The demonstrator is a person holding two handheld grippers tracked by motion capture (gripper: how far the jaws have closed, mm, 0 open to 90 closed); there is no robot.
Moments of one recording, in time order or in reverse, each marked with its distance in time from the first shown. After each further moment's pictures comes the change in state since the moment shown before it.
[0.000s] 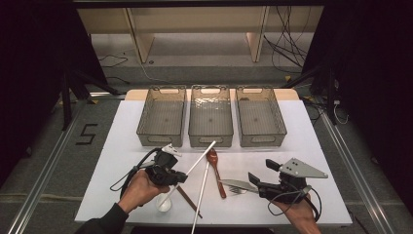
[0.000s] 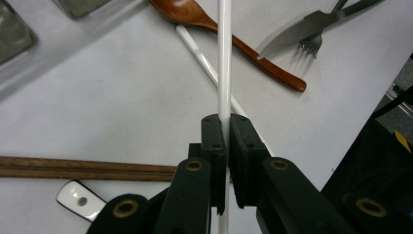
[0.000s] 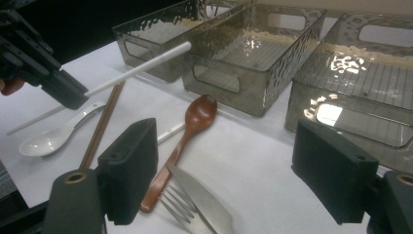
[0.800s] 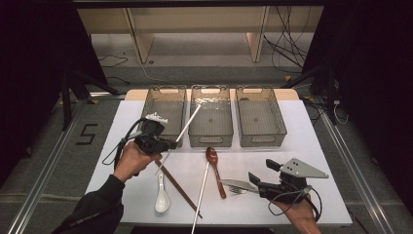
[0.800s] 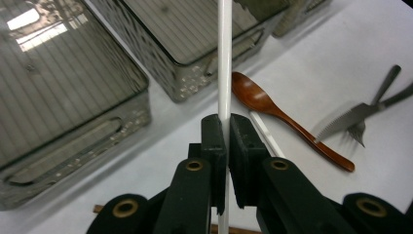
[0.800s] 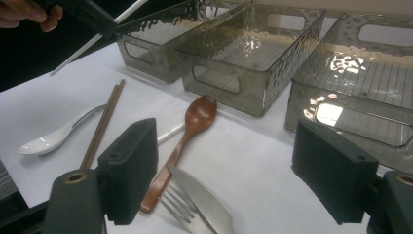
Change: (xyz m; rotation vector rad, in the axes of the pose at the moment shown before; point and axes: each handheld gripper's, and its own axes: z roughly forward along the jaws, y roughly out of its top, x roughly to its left) left arm 0.060 0.046 -0.031 -0.153 0.100 -0.077; right arm -0.001 0.000 -0.001 0.000 0.001 0.004
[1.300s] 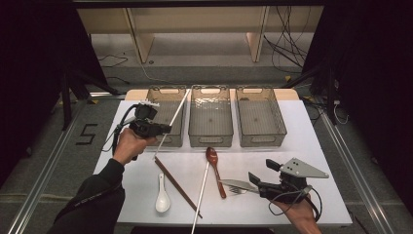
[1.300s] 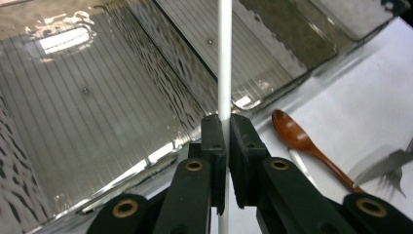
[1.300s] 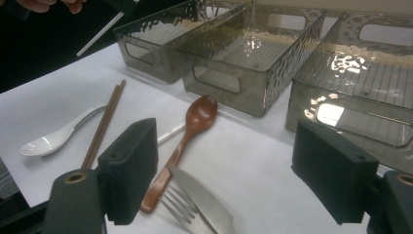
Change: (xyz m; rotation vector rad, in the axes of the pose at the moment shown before) left arm 0.039 0.022 0.003 -0.061 0.029 -0.075; right arm 0.000 0.000 0.000 0.000 0.003 0.002
